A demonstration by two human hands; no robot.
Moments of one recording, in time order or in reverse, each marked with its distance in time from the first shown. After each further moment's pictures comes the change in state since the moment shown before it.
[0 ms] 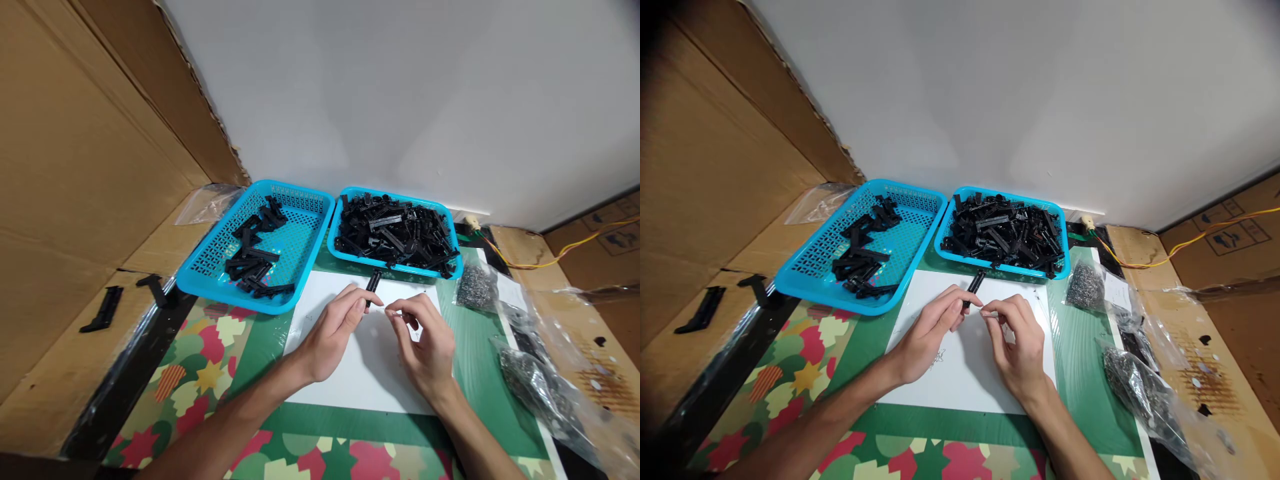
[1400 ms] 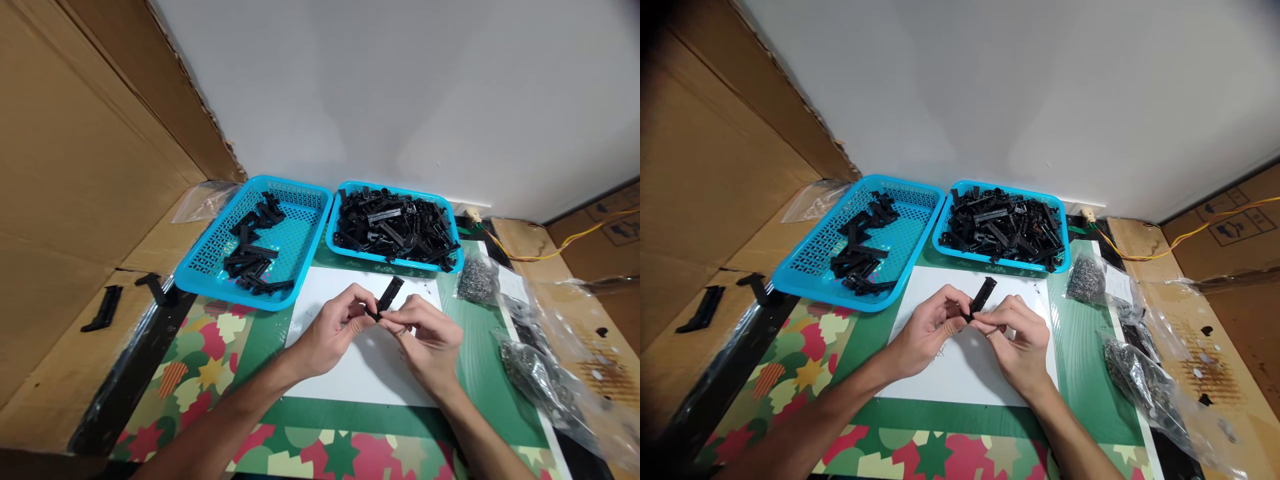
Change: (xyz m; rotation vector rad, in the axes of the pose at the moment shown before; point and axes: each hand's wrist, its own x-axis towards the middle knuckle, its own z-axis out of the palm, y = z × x) left_hand -0.001 -0.009 -0.001 -0.242 -0.073 0.081; right_hand 0.000 -0.005 -0.003 0.323 0.048 0.129
